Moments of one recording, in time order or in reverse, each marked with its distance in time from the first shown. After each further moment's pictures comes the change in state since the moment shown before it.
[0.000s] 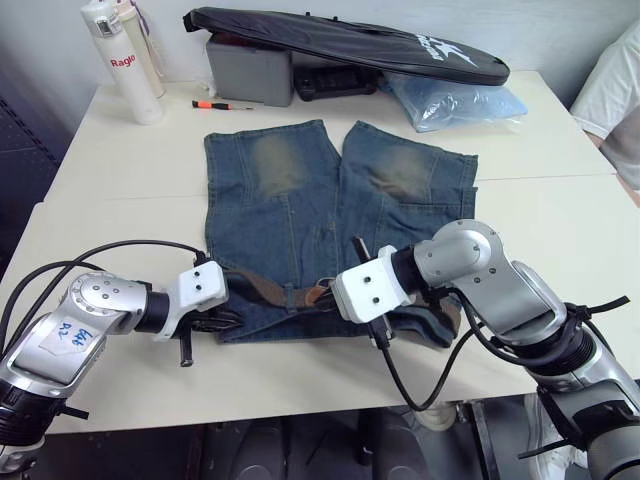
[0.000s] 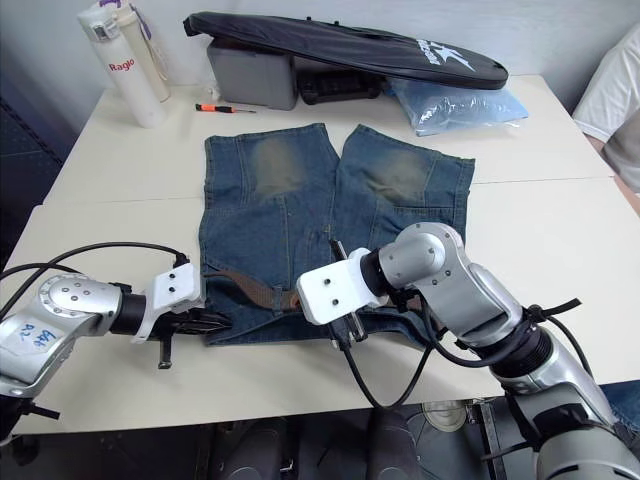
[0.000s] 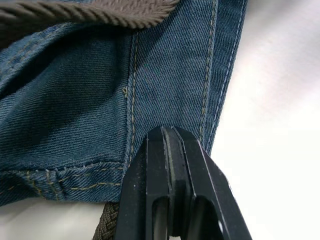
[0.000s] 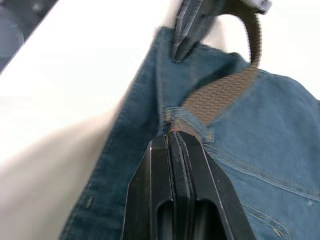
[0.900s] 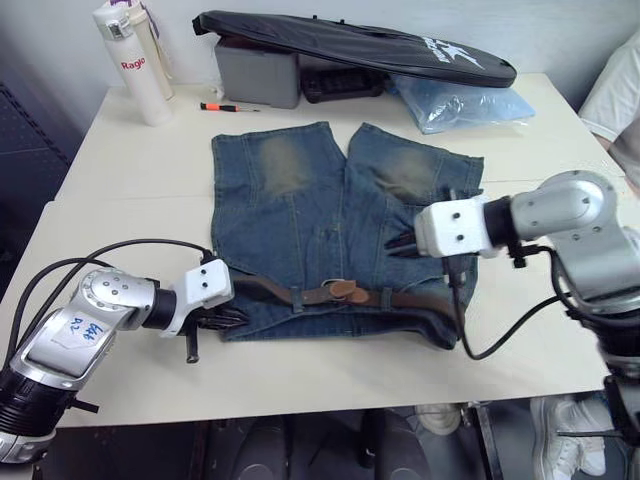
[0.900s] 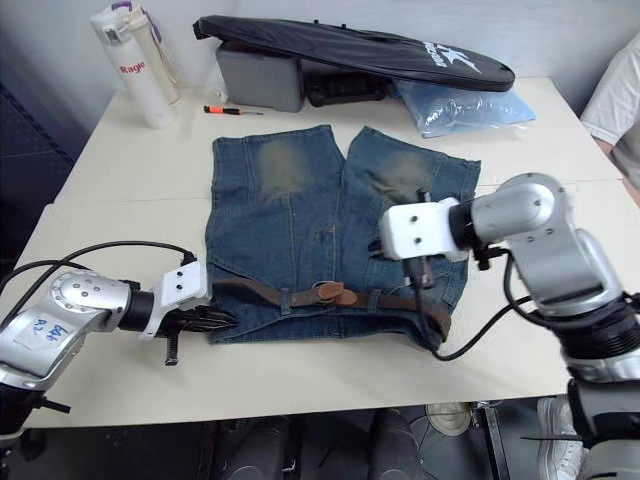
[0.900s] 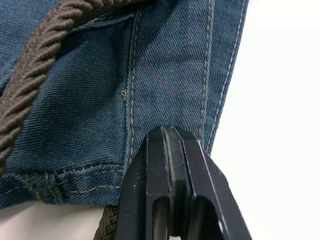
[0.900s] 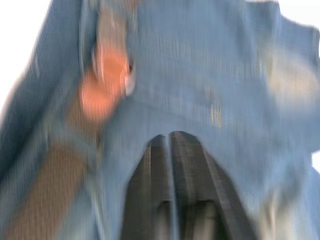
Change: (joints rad) left arm -0.043 -0.027 -0.042 0.034 0.015 -0.022 -0.018; right arm 0.030 -0.171 -0.231 0.114 0.101 -0.075 -0.005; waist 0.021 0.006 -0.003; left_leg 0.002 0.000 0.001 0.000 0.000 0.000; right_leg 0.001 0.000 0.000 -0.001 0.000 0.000
